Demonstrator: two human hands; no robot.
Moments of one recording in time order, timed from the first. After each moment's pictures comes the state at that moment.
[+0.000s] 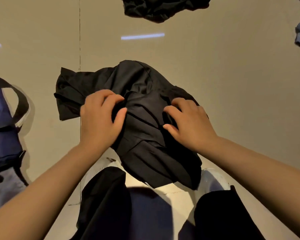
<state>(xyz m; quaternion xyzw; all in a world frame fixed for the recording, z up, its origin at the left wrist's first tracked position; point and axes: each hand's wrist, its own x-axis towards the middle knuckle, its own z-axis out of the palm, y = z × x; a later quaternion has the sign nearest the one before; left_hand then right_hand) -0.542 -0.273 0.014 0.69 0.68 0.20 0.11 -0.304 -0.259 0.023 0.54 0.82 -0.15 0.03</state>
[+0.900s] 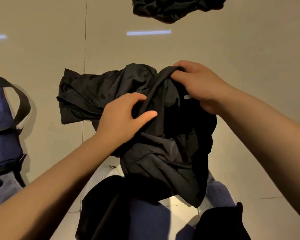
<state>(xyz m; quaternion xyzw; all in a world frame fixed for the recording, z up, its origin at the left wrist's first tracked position) -0.515 -0.240 0.031 0.68 0.65 0.18 0.29 -0.336 -0.155 0.067 0.58 0.55 -0.57 -0.19</state>
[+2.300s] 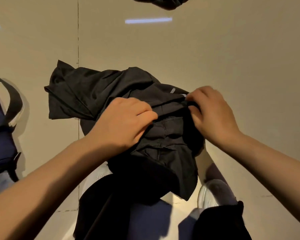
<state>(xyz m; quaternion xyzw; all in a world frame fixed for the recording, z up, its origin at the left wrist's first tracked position) -0.522 -0.239 0.023 0.89 0.42 0.08 0.15 -0.283 -0.212 0.004 0.59 0.78 -0.19 -0.09</state>
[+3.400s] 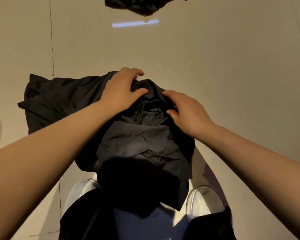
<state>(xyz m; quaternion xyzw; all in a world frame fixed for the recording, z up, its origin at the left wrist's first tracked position) -0.482 -0.133 -0.042 0.73 0.60 0.13 0.29 -0.277 -0.181 -0.017 0.58 0.75 -0.31 -0.04</state>
